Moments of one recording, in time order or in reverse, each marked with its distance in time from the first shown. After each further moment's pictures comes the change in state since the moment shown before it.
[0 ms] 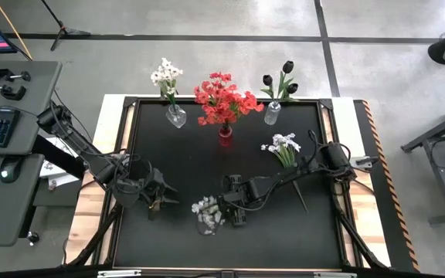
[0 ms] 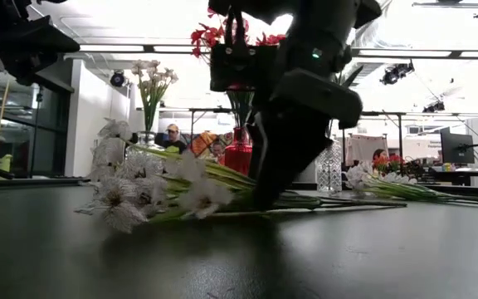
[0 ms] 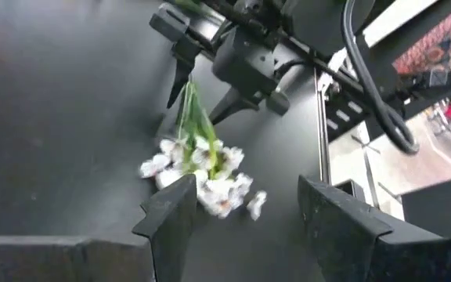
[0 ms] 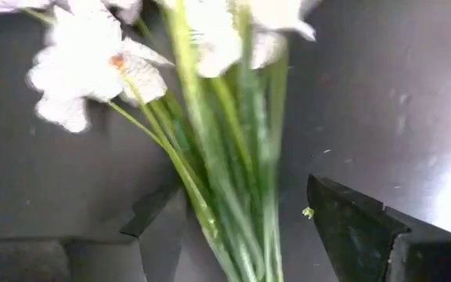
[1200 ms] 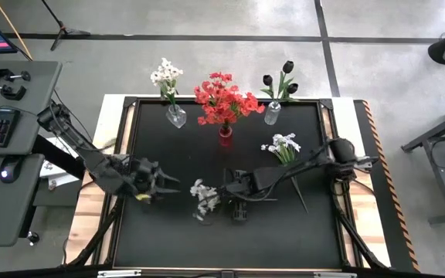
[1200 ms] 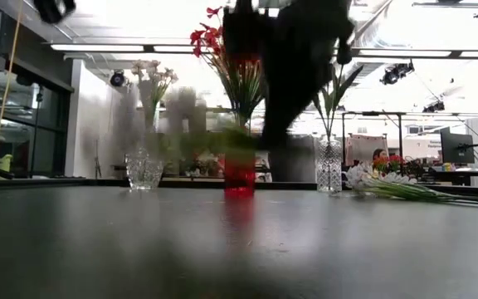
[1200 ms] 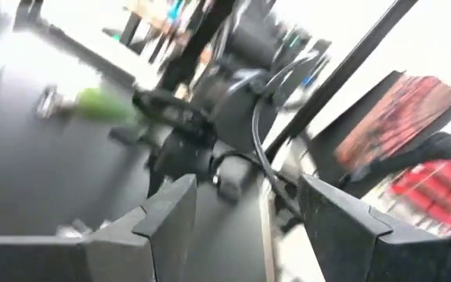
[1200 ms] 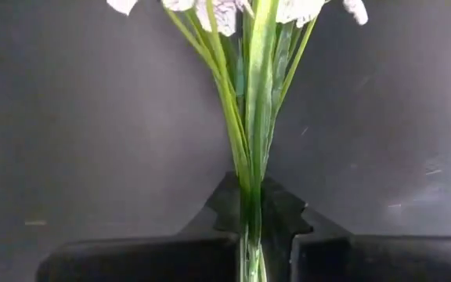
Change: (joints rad) left arm 0.000 -0.098 0.000 0.316 -0.152 0.244; right arm -0.039 -0.095 0.003 -0.082 -0.098 0.127
